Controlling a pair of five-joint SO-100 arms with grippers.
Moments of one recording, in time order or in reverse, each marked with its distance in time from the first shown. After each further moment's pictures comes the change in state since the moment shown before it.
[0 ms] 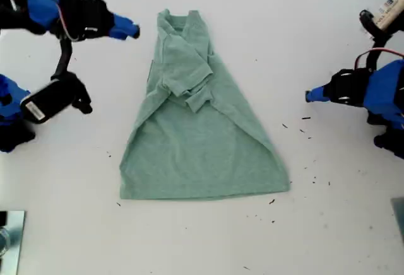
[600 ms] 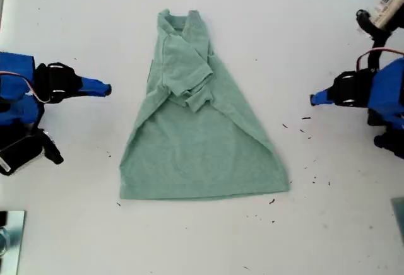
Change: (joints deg) arm 0 12.0 67.2 55.1 3.8 -17.3; arm 1 -4.1 -13.9 -15.5 6.1 -3.3
